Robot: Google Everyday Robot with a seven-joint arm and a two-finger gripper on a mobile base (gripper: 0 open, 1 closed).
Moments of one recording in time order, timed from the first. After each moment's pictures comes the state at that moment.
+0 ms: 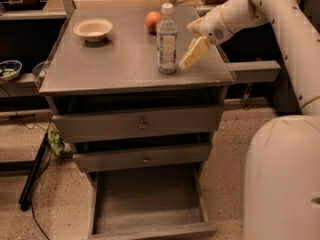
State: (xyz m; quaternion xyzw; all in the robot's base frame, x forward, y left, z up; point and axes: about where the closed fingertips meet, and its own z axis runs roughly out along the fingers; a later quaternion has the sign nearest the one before) arm 0.738 -0.081 0.899 -0.59 0.69 0.20 0.37
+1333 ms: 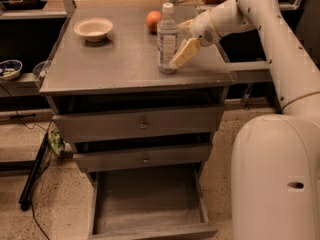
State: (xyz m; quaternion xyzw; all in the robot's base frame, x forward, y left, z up) arm 0.756 -0.055 0.888 -0.59 0.66 0.24 0.40
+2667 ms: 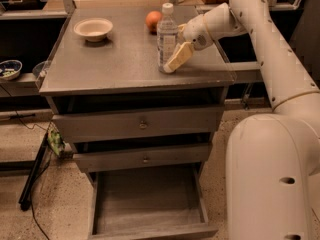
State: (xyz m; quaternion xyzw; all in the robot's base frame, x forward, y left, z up) arm 0.750 -0.033 0.879 -0.60 0.64 0.27 0.39
